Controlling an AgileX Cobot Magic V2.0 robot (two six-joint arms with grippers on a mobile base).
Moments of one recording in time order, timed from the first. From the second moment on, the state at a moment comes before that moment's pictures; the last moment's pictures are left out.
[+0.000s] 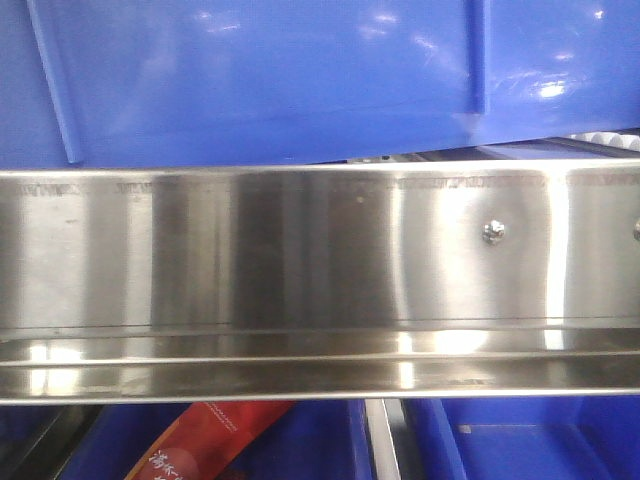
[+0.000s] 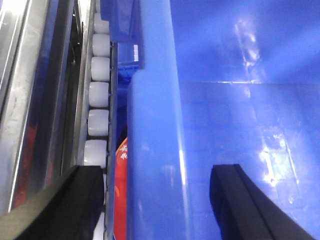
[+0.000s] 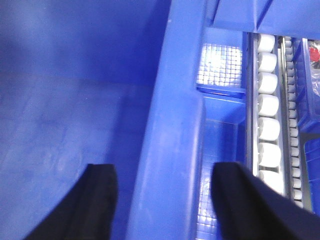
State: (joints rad) left arm 0.06 1.60 -1.62 -0.17 1.04 -0.03; right arm 0.22 1.72 -1.96 0.07 1.23 -0.02
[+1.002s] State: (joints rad) left arm 0.06 1.60 -1.62 -0.16 1.06 -0.03; right arm 0.22 1.72 -1.96 0.07 1.24 -0.04
